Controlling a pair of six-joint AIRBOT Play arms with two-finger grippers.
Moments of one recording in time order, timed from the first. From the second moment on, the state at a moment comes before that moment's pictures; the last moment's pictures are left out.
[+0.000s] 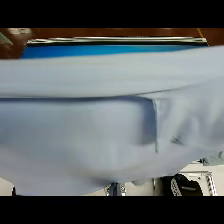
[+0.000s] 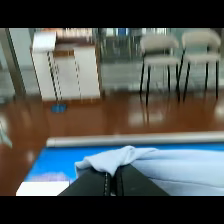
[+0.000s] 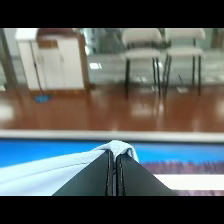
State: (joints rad) left arm 0.38 -0.45 1.74 1.22 -1.32 -1.35; right arm -0.15 -0.55 1.81 -1.28 1.27 1.53
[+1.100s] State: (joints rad) left arm 0.10 -1.27 1.16 1.15 -0.67 -1.25; right arm -0.15 -1.40 1.24 -1.00 0.61 1.40
